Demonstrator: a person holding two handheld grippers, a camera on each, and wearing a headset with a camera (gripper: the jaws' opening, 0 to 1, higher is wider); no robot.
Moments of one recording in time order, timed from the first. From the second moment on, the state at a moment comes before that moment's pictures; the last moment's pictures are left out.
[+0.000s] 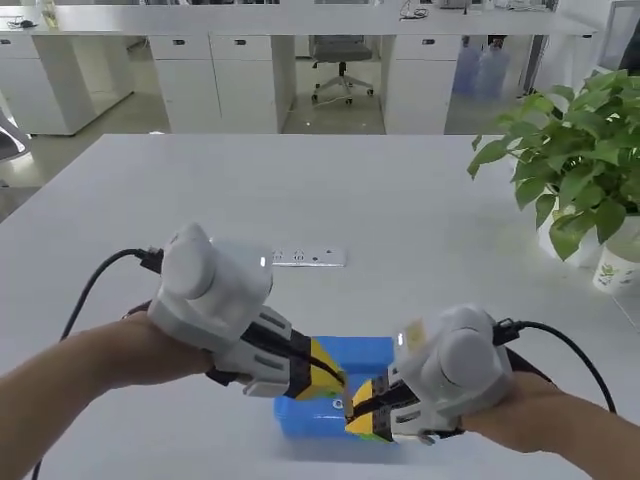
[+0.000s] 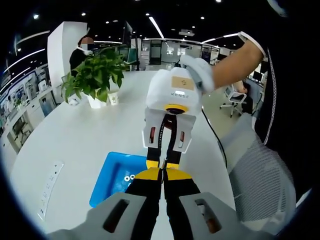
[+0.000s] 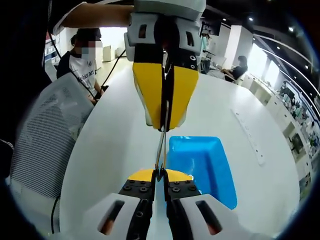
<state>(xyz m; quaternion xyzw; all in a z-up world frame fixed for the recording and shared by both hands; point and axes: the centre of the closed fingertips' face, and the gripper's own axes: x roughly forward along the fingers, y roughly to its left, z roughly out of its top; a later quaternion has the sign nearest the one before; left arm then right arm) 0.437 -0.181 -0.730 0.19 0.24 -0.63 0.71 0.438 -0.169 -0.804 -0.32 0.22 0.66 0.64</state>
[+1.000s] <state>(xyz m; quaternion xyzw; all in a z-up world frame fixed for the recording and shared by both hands) 0.372 -0.173 -0.796 0.21 0.29 -0.64 0.68 0.377 -0.189 -0.861 -0.37 0.26 0.67 0.58</state>
